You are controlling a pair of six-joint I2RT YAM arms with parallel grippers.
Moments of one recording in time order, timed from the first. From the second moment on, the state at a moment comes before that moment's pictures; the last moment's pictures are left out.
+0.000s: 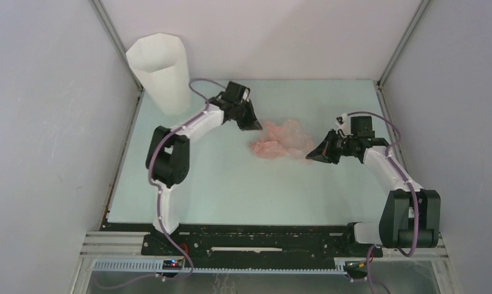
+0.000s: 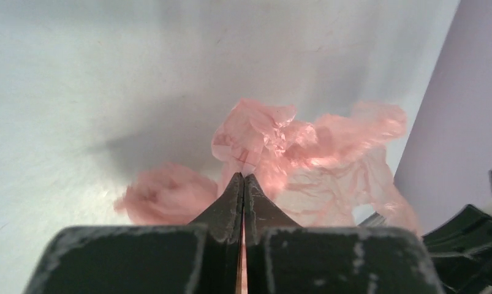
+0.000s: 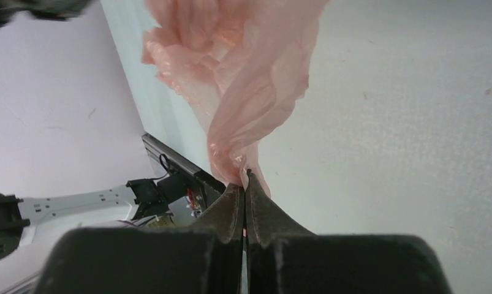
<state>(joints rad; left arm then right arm) -0.48 2.10 1.63 -0.42 0.38 -0.80 -0.02 1.35 0.86 -0.50 -0.76 0.56</state>
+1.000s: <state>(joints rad) -0.58 1.57 1.77 -0.98 -0.04 -0.71 0.27 1.24 1.29 -0.82 -0.49 0.62</state>
